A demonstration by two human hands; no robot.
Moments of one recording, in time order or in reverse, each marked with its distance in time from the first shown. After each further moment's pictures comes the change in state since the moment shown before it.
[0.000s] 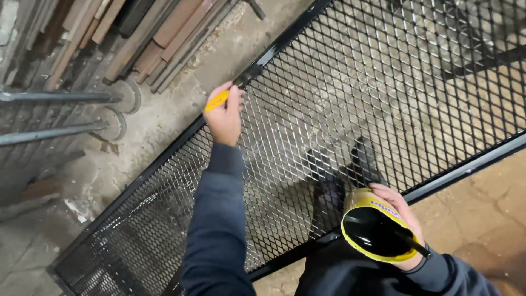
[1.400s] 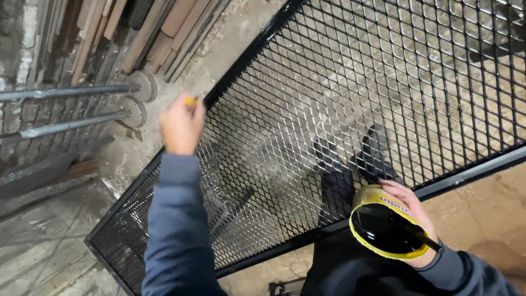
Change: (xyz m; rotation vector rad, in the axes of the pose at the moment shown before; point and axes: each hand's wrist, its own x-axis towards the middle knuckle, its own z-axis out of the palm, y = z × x) left_hand 0.006 0.095 -0.019 1.243 -0.132 0.388; right_hand 0.022 0.014 -0.077 -0.036 -0.066 -0.070
